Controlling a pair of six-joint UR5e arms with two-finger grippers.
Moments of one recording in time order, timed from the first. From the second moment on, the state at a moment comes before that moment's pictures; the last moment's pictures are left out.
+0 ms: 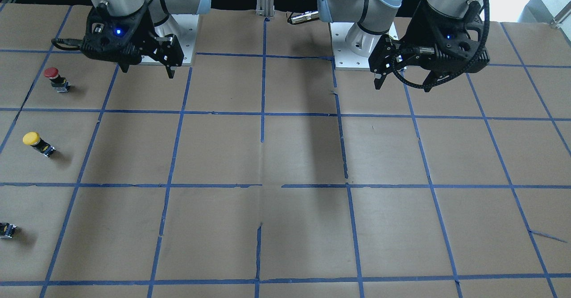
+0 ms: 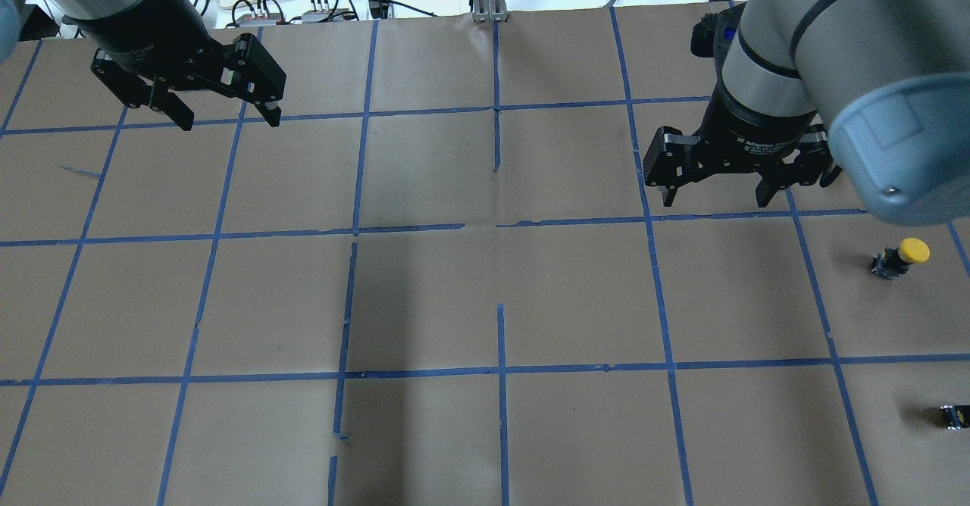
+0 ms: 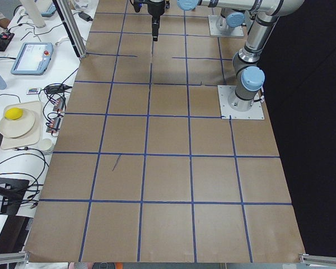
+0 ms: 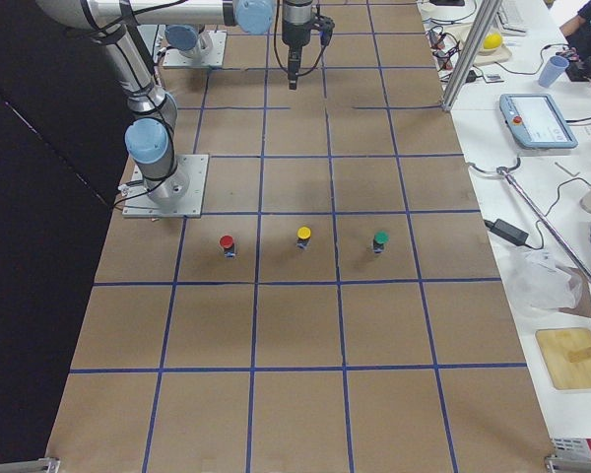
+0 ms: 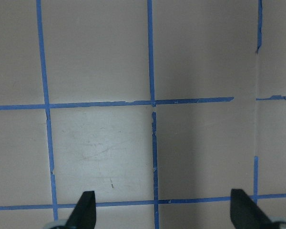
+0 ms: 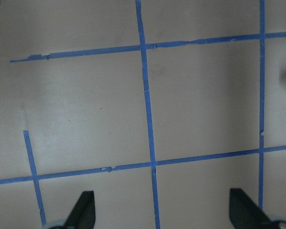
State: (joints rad) left arm -1.53 -1.57 -1.49 -1.62 1.55 0.06; right arm 1.64 -1.71 1.72 -1.55 -1.63 0.16
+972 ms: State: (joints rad) left arm -1.52 -1.57 -1.48 -1.62 1.55 0.06; right arm 1.51 -1.75 1.72 -1.52 -1.59 0.15
